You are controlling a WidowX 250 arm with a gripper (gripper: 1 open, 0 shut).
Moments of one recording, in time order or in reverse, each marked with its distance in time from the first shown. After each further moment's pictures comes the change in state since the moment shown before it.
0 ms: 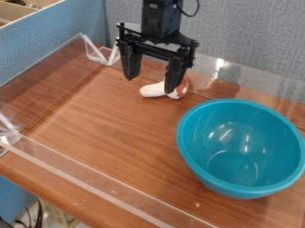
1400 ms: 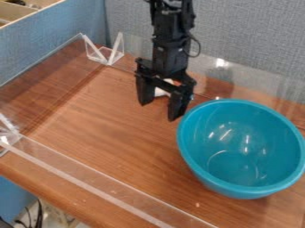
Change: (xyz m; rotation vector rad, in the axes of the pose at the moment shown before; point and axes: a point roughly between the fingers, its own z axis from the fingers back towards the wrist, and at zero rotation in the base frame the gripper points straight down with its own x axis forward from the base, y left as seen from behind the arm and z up) arm 0.033 0.003 -0.061 -0.031 0.014 -0.234
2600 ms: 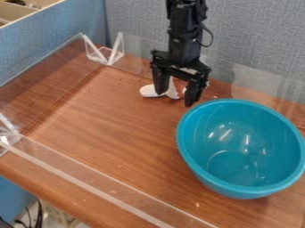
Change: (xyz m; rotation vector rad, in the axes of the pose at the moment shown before) arm 0.046 0.004 -0.005 -0.016 -0.038 0.061
